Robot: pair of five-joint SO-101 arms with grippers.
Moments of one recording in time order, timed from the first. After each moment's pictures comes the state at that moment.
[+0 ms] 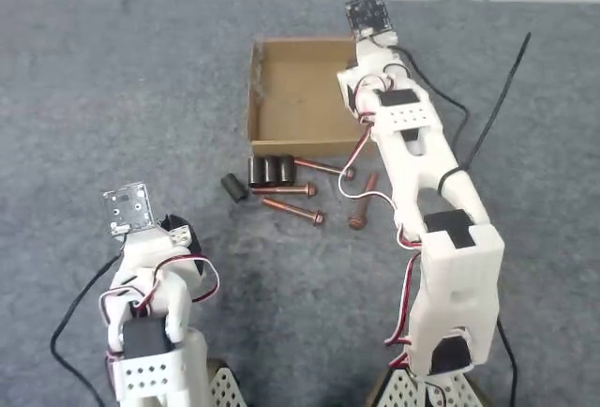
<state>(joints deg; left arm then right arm) -14.9 -103.2 97.1 60.4 12.0 -14.9 29.7 -9.4 27.5 7.3</state>
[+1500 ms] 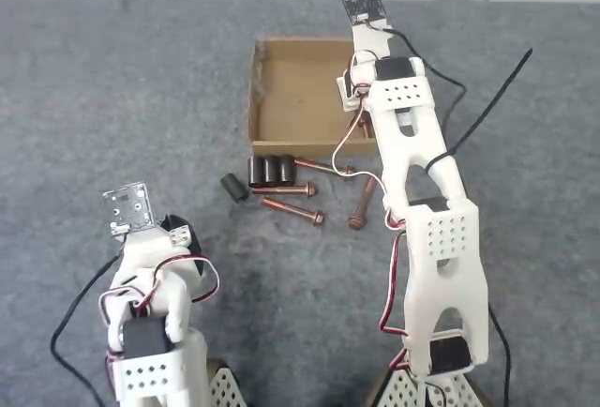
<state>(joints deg) -14.9 -103.2 97.1 60.4 12.0 -14.9 49.3 -45.2 63.7 5.2</state>
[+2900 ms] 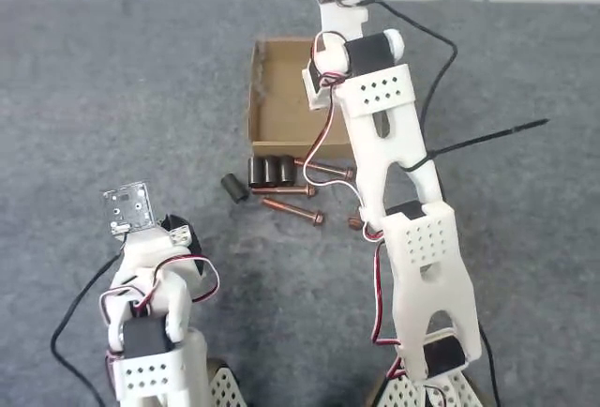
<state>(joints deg) -14.9 -103.2 97.1 60.4 12.0 -23.9 47.8 -72.5 100.5 -4.2</state>
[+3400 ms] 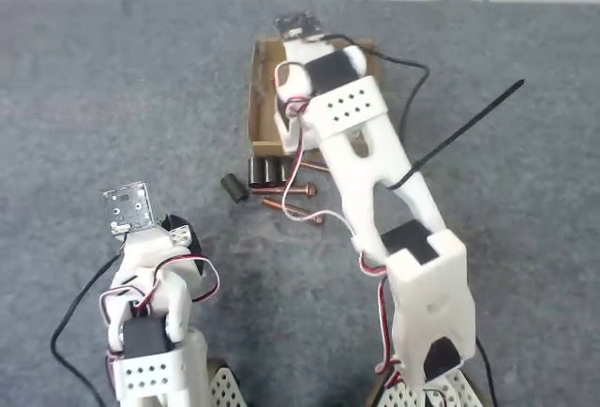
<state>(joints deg) -14.9 -103.2 97.1 60.4 12.0 -33.1 28.7 -41.9 100.5 -11.2</state>
